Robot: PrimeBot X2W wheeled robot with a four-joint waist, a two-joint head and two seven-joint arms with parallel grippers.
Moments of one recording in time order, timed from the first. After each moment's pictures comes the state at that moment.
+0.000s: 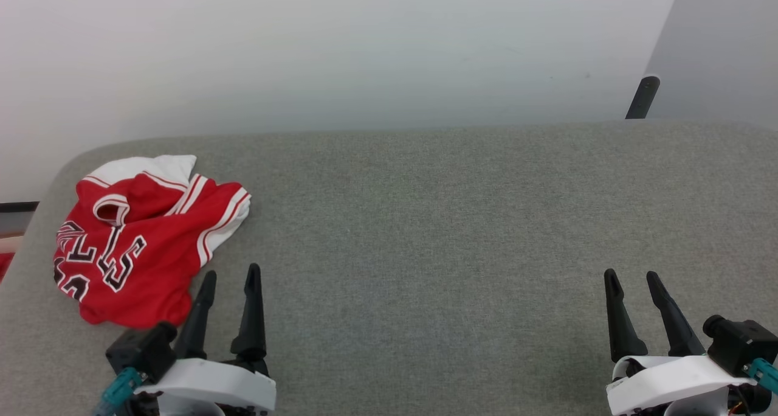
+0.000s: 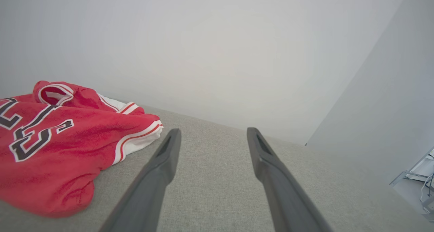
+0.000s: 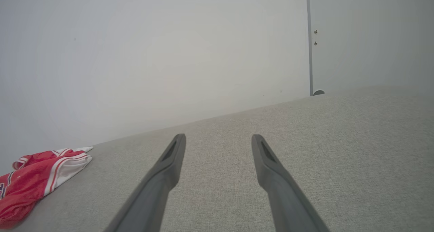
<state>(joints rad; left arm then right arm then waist) -0.05 0.08 -0.01 0.11 -0.43 -0.08 -0.18 -0.06 -0.06 0.02 0.17 0.36 0.13 -0.18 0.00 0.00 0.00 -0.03</state>
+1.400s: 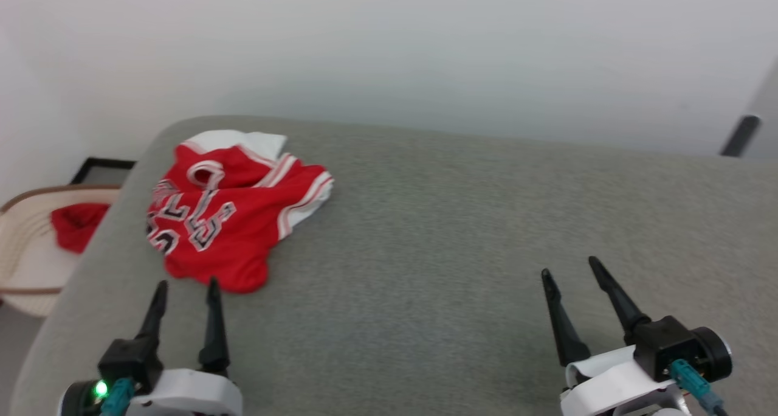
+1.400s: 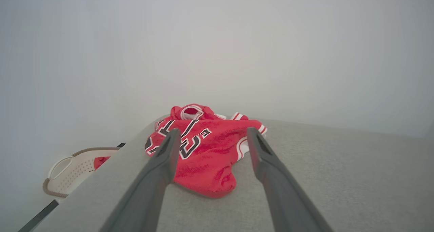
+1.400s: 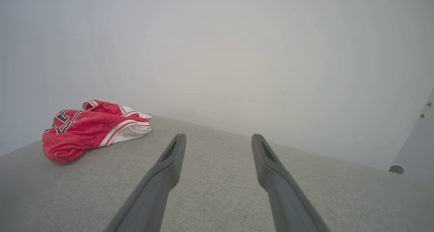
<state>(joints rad) -0.06 0.07 0.13 0.20 -0.10 -0.07 -0.26 -0.10 -0.05 0.14 0.17 0.05 0.13 -0.26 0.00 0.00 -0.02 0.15</state>
